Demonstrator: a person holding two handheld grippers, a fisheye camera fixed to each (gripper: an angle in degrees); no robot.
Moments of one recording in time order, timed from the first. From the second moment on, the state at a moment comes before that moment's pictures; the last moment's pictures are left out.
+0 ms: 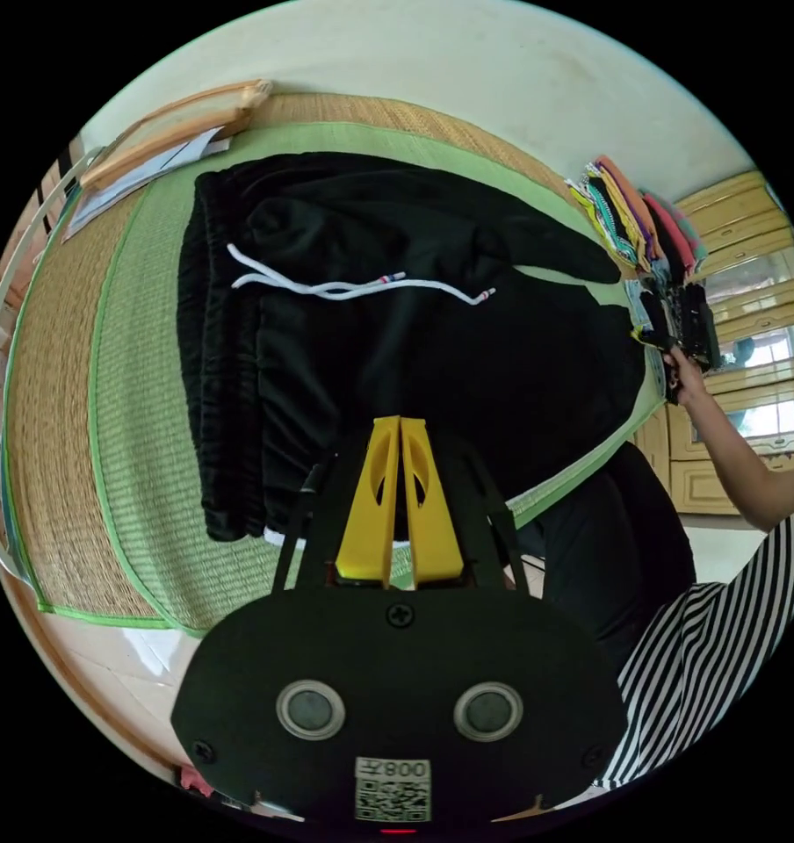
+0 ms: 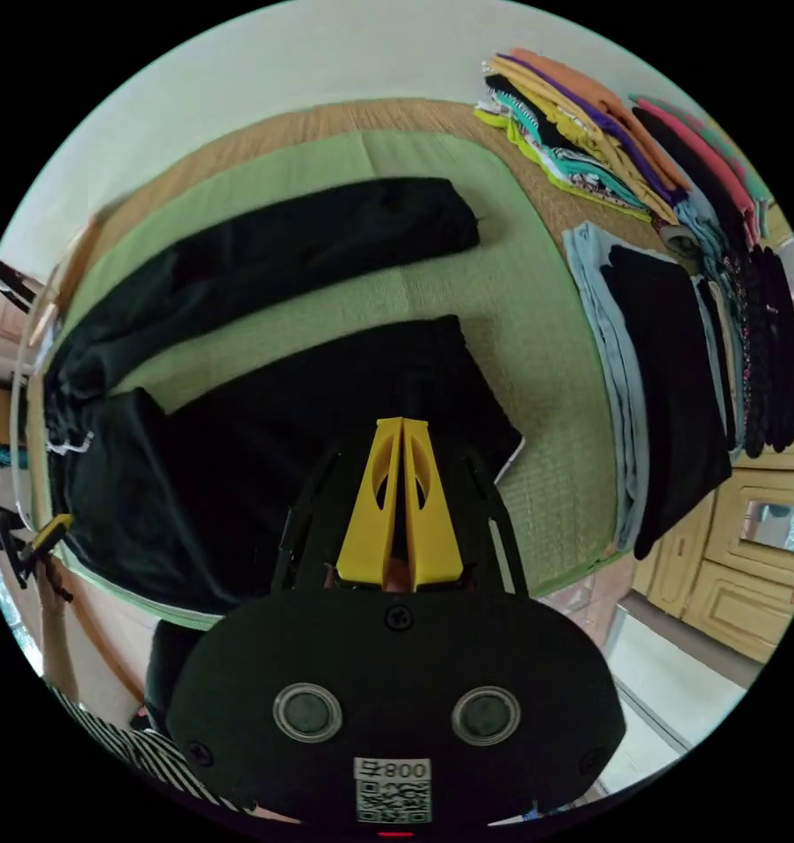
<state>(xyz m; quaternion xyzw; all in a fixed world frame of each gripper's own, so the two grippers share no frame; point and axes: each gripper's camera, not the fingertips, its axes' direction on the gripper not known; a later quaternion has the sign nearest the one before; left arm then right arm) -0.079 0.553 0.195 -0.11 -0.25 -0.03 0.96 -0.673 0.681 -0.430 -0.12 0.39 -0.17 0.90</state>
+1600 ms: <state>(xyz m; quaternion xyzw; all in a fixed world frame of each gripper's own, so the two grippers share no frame) 0.124 0.347 0.199 -0.13 -0.21 0.11 0.96 -0.346 0.627 -0.277 -0.03 0.20 -0.15 0.97</state>
